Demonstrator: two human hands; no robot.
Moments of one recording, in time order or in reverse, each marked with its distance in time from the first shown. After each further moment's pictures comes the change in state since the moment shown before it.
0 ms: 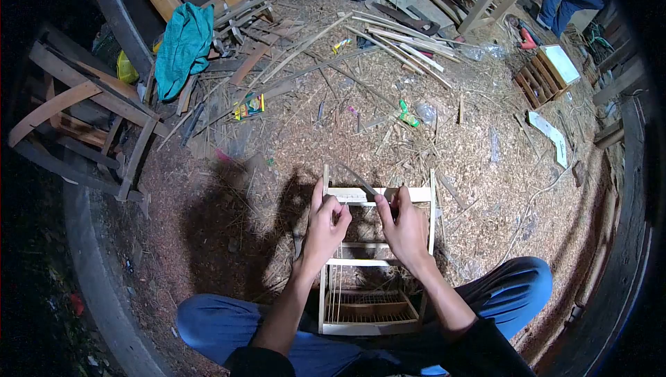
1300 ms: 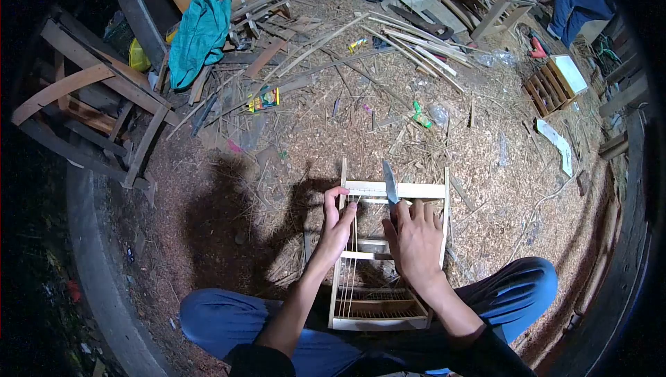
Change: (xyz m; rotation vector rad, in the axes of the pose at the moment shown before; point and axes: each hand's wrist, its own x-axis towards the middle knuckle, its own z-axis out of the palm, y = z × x) left_hand -0.023 0.003 -0.003 -0.381 0.016 -0.416; right_hand -0.037 -0.019 -0.007 -0.559 0.052 -0.326
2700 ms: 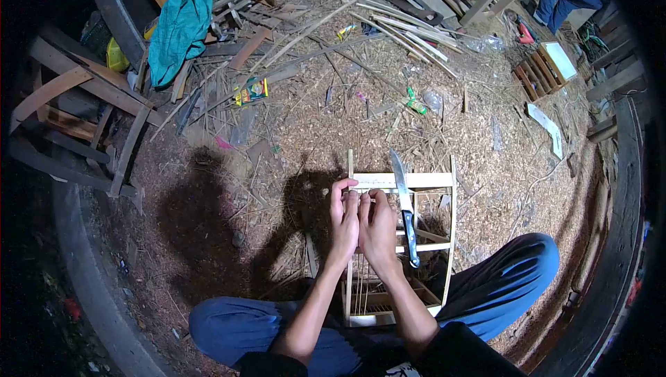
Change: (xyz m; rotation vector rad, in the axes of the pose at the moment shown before) left_hand 0.008 -0.016 0.012 -0.275 0.103 0.002; right_hand 0.021 -0.079 0.057 0.848 0.039 0.514
